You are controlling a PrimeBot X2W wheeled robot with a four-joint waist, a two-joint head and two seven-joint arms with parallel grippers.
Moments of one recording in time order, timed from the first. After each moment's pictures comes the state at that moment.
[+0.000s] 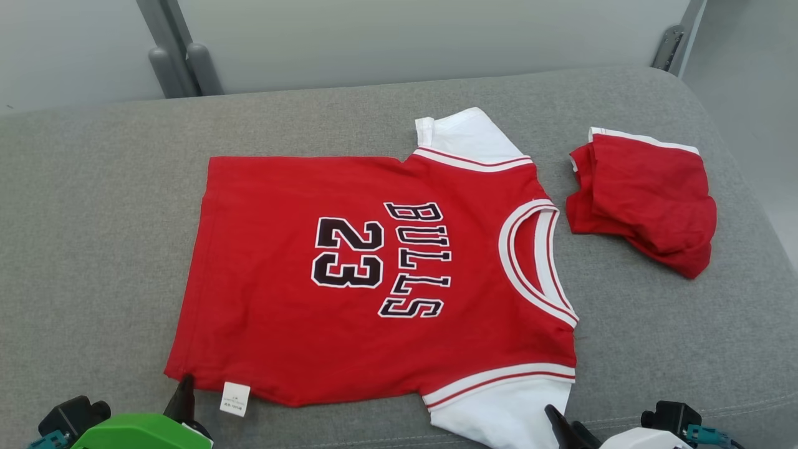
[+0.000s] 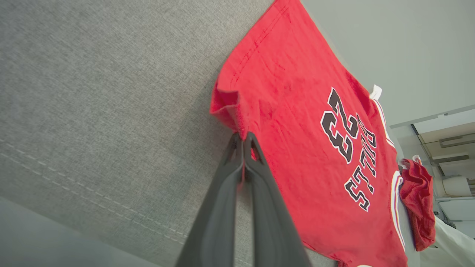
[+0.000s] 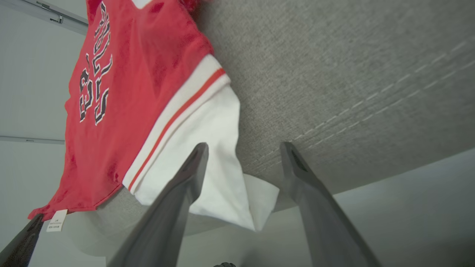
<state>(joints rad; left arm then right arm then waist) 0.13 0.05 -0.01 0.11 -0.95 0.09 0.13 0.18 -0.12 0.41 0.31 1.02 -0.08 -0.01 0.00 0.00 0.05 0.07</state>
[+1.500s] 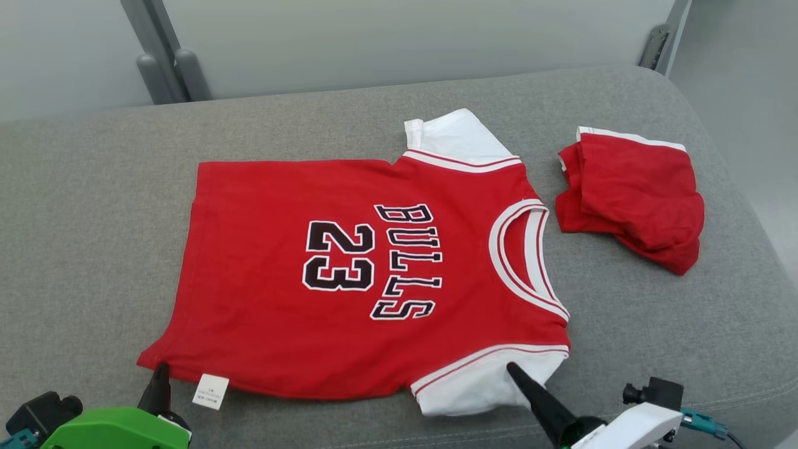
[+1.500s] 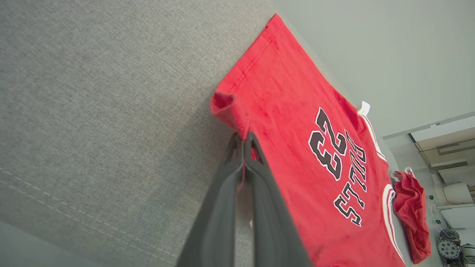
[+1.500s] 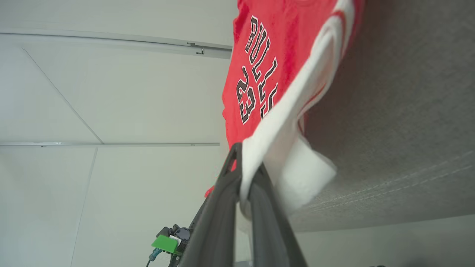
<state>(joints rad) 0.14 0.06 0.04 0.04 -0.93 0.11 0.14 0.24 -0.06 0.39 -0.02 1.39 0.06 0.12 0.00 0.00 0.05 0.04</state>
